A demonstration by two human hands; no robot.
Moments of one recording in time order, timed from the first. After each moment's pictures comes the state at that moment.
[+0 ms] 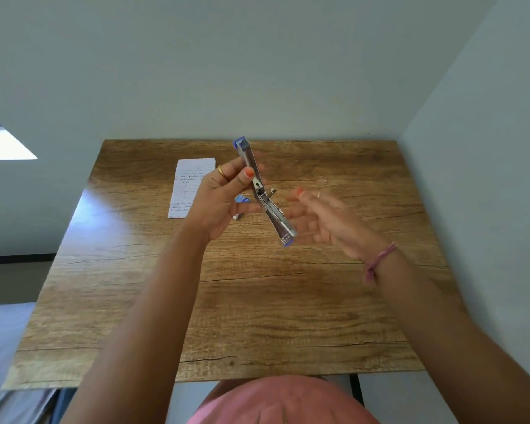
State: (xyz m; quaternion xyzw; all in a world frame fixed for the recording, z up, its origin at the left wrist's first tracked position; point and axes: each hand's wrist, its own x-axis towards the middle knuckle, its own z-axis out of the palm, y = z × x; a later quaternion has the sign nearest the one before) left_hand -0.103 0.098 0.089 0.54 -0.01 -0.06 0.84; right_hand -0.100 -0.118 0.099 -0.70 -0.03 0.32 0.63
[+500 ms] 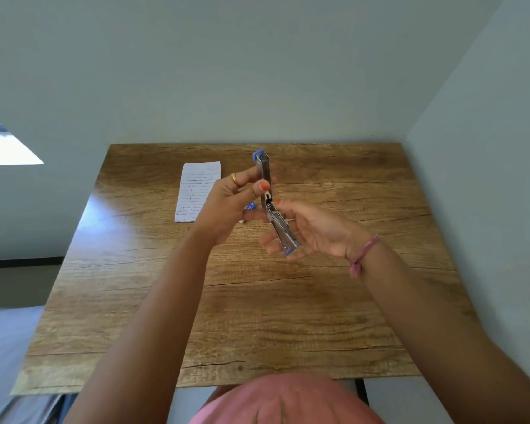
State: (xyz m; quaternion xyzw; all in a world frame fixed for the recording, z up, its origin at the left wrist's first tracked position) left_hand -0.104 0.101 0.091 0.60 -0.05 -0.07 0.79; right_hand -0.091 -0.090 0.100 -0.67 -0.05 0.48 0.56
